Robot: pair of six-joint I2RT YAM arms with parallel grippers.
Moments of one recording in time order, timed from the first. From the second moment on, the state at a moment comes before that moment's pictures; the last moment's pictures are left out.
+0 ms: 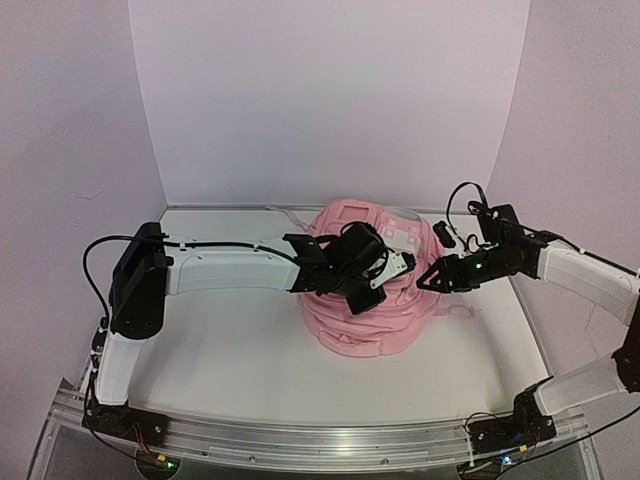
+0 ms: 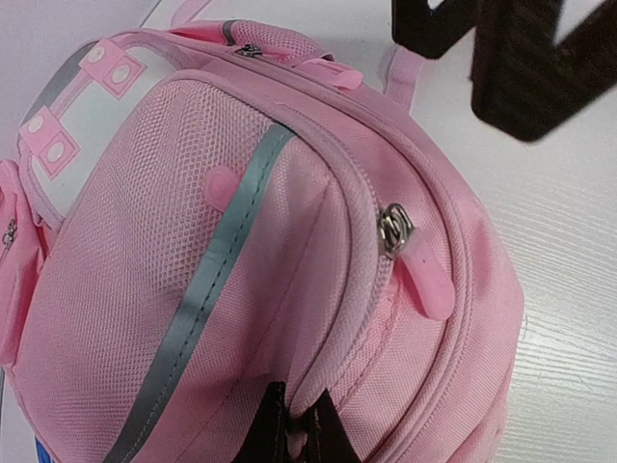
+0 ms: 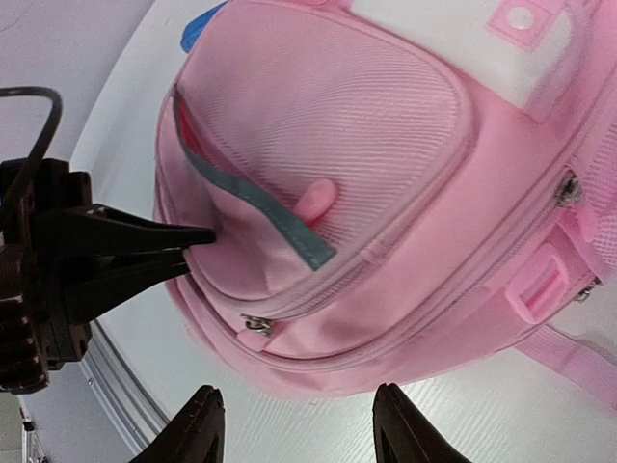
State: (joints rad) left arm -1.15 2.17 1.82 -0.42 -0.16 0.26; right arm 0.32 1.29 0.92 -0.56 -0.54 0.12
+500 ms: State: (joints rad) left arm -1.14 2.17 1.82 -0.43 -0.16 0.25; right arm 0.41 1.41 0.80 -0.34 -0.57 0.30
